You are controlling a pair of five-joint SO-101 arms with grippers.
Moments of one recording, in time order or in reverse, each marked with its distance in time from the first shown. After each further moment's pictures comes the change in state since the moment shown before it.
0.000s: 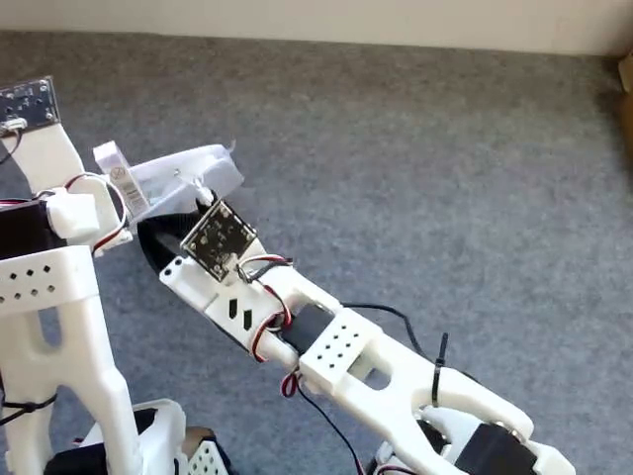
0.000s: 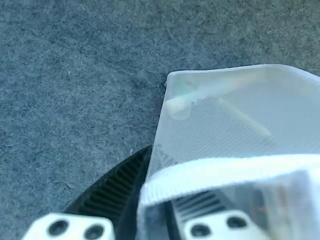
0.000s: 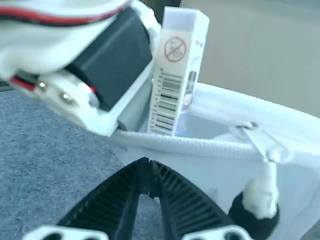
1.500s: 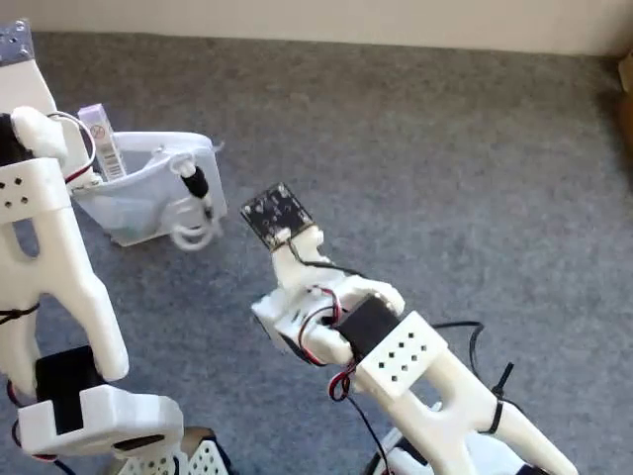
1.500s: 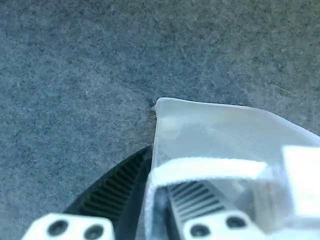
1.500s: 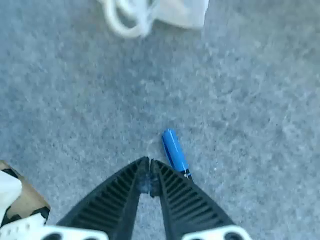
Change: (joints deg) left arm 0.4 25.5 -36.6 12.8 -4.0; right arm 7.6 -17.1 -4.5 70.4 -10.8
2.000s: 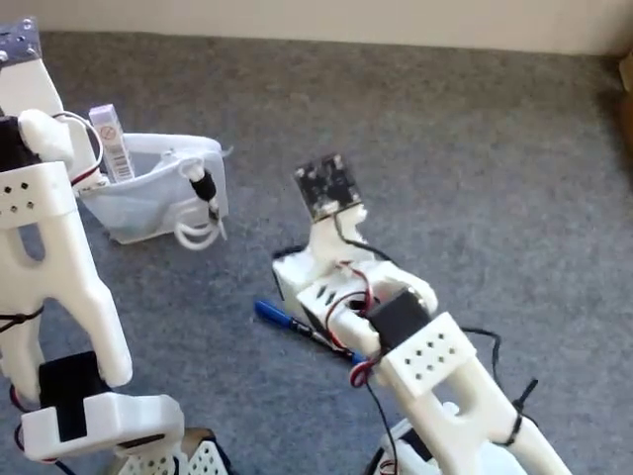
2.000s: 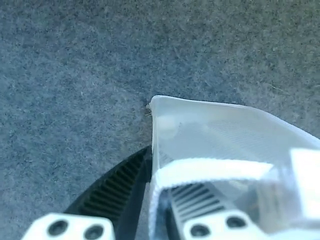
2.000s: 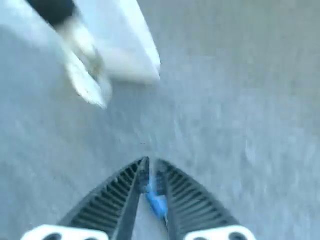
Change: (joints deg) left arm 0.1 -4.7 1.1 0.3 1.0; right arm 8.2 -4.6 -1.8 -8.5 -3.9
